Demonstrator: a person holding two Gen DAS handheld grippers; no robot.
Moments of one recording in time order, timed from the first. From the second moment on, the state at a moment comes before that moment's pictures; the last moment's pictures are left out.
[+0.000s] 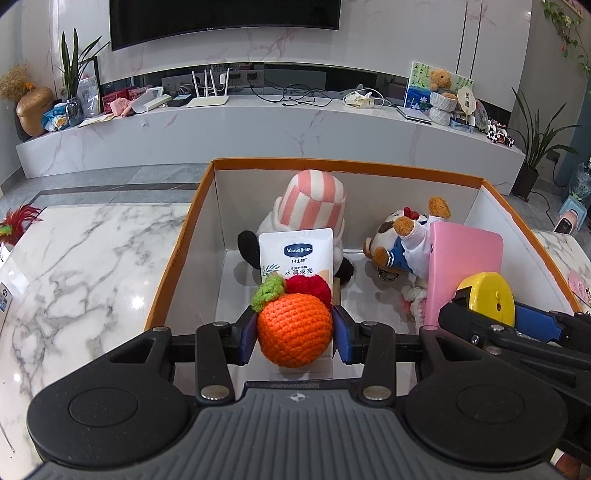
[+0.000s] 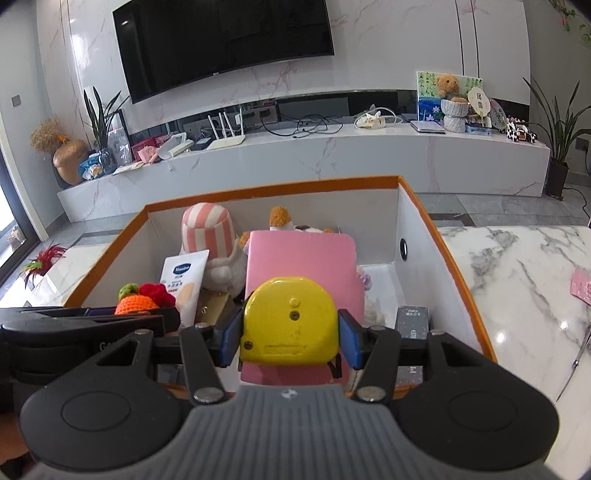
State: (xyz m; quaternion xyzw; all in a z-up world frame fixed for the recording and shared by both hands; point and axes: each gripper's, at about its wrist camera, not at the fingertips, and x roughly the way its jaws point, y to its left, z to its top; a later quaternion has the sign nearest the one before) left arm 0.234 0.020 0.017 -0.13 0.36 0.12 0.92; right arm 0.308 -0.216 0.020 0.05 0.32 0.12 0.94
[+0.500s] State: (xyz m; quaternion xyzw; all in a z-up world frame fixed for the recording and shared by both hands) left arm 0.234 0.019 0.013 -0.12 0.36 0.12 0.92; right arm 0.310 -0.209 0.017 0.01 0.33 0.11 0.94
